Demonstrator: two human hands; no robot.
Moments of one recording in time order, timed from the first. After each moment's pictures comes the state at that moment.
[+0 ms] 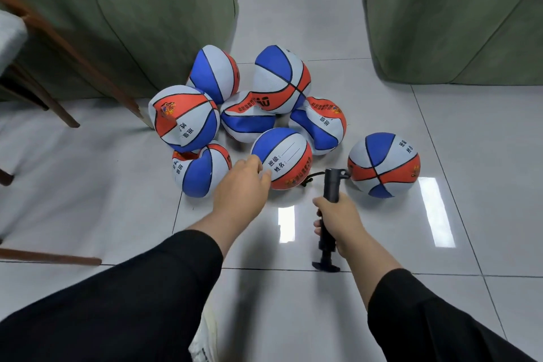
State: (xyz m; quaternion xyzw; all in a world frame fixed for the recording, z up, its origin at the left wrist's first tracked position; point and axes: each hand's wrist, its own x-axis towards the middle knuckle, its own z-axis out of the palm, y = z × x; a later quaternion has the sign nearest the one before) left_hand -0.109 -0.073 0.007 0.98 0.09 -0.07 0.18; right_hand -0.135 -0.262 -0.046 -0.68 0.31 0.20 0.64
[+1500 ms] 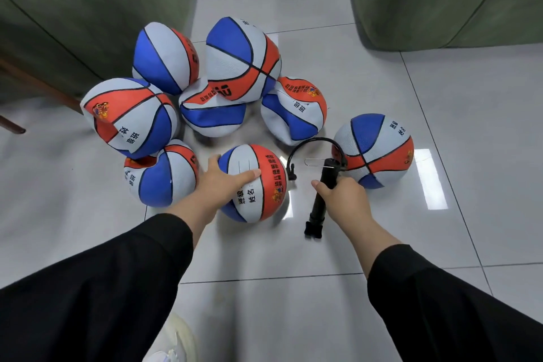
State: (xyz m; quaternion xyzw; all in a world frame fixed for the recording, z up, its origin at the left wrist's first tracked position) left_hand -0.044 -0.073 -0.072 0.81 0.29 -0.22 0.46; right_hand -0.071 -0.323 -0.108 -0.89 0.23 0.18 0.34
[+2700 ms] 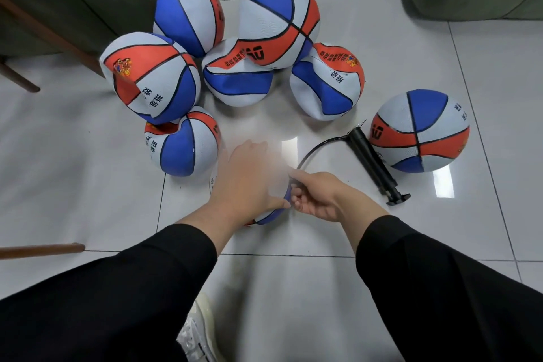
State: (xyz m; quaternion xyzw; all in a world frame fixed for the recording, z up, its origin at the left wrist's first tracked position) left_hand -0.090 -0.062 -0.085 0.98 -0.11 -0.15 0.02; right_hand -0.072 -0.241 -0.130 -0.49 0.31 0.45 0.68
